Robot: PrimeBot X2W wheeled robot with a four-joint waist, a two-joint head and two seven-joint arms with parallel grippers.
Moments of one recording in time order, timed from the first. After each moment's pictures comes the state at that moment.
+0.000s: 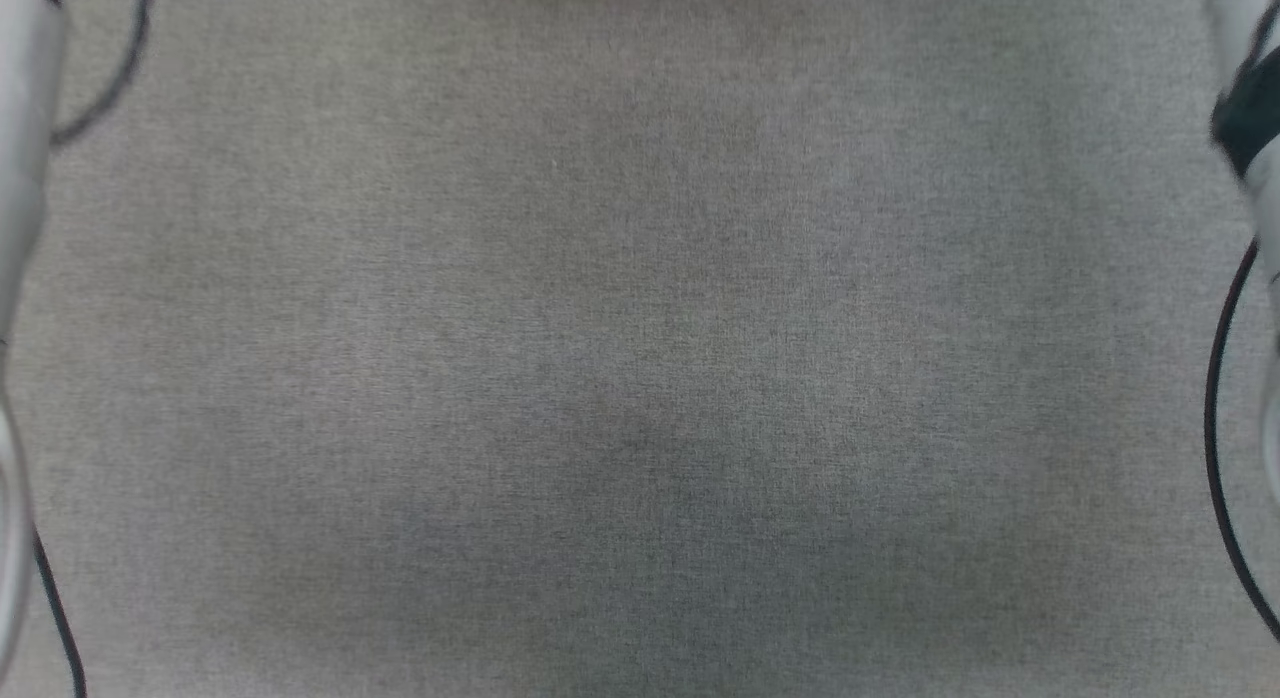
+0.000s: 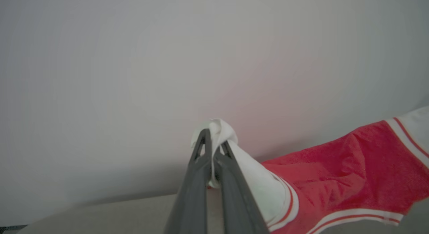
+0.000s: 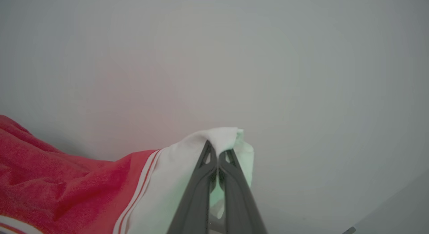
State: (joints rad) left arm -1.53 0.42 -0.66 0.98 -0.87 -0.13 -0.01; right arm -1.56 -0.12 -0.07 1.22 -0.18 0.13 -0.19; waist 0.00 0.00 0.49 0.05
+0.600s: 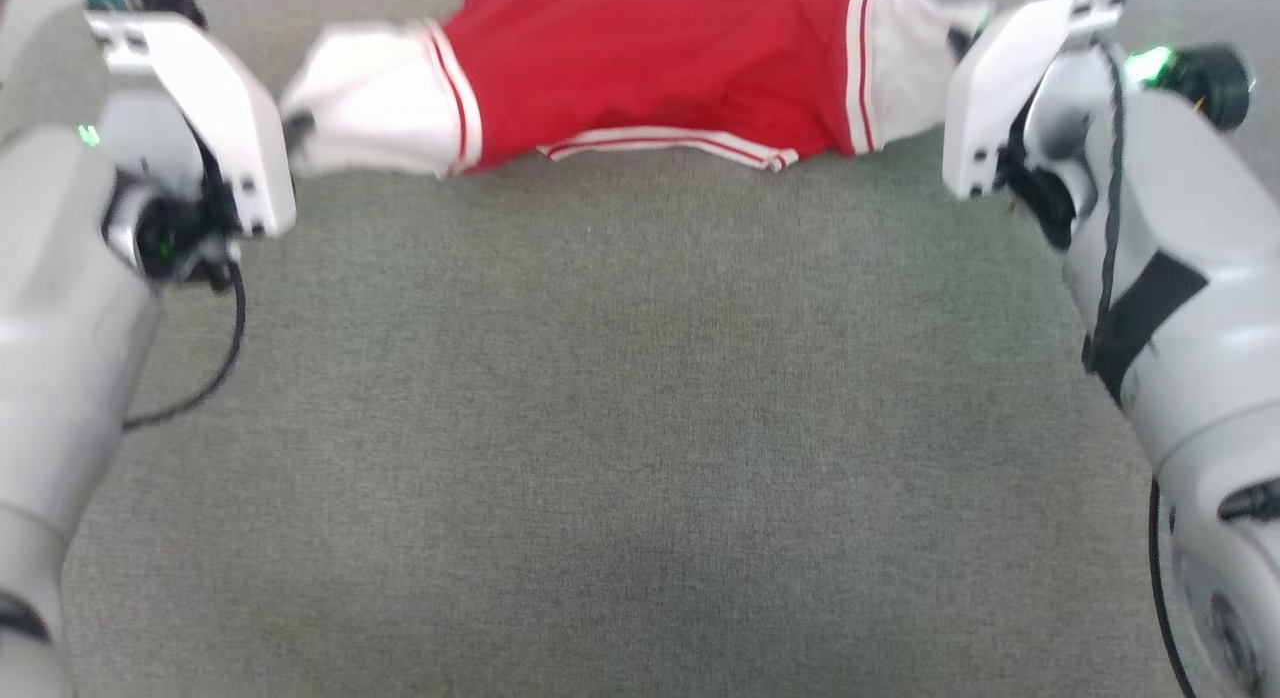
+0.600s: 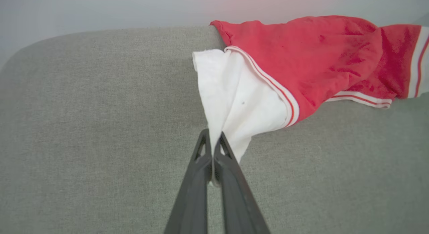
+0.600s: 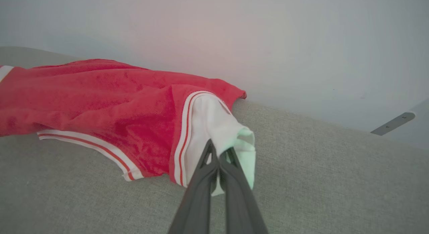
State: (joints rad) left arm -1.18 0.50 -0.81 0.94 -1.05 -0.13 0.45; right arm -1.24 -0.11 0.19 1.25 0.21 0.13 0.16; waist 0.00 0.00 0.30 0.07
